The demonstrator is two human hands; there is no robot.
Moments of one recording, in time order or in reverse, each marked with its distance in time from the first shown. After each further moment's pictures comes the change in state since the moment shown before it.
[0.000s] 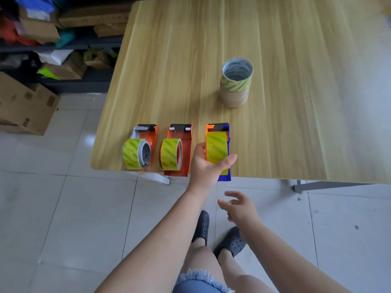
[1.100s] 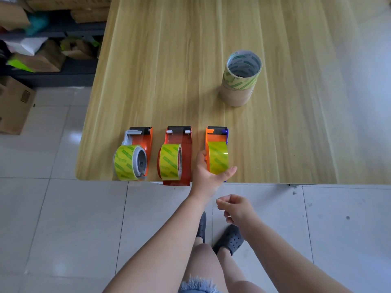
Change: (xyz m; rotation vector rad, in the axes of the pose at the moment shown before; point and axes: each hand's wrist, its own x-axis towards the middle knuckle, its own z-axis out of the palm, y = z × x) left_hand 0.047 -0.059 -0.015 0.144 -0.067 0.011; right_hand 0.038 -0.005 0.022 -0.021 -0.023 0.079
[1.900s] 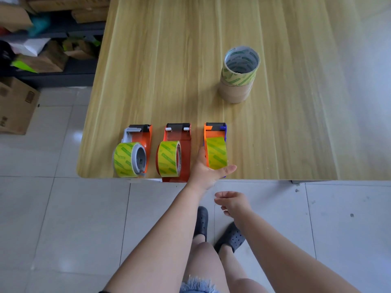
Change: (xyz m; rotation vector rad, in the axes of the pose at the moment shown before) left_hand 0.006 -0.001 -0.004 0.038 -0.112 -0.148; right_hand 0.020 0.007 0.002 -0.011 0.034 0.101
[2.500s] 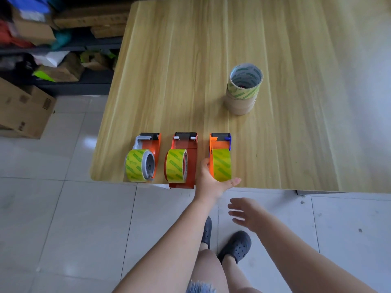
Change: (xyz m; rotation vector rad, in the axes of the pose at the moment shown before) left_hand -0.022 0.015 0.006 0.120 0.160 -0.009; right_hand -0.003 -0.017 -0.025 0.097 -0.017 0.187
